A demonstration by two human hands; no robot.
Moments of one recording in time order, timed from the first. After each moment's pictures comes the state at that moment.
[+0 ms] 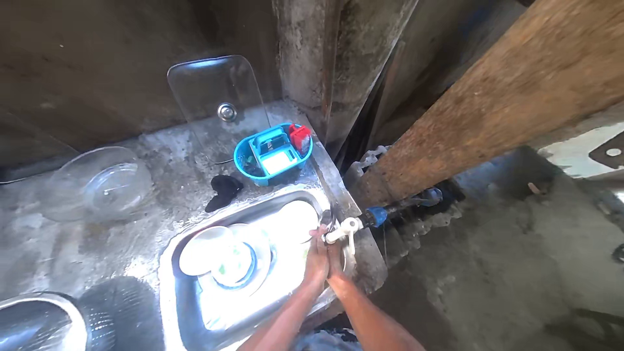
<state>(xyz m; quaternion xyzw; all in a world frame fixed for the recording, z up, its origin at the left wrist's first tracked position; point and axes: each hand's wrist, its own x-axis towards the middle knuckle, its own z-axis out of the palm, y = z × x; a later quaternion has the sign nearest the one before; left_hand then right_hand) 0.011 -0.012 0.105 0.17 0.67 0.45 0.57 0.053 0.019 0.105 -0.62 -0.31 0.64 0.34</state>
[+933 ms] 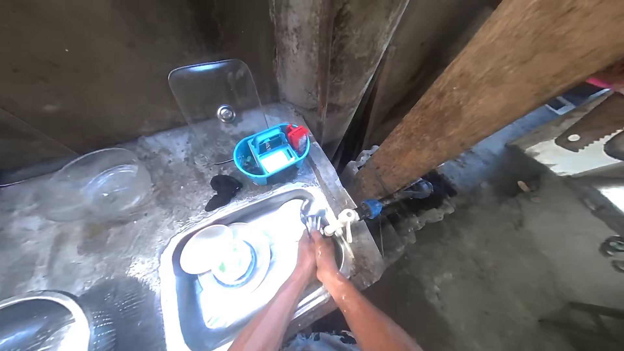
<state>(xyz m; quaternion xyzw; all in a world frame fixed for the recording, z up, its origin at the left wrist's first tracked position) -0.008 -0.005 0.009 0.23 0.62 0.51 0.55 0.040 0.004 0.031 -0.63 -0.35 0.60 0.34</state>
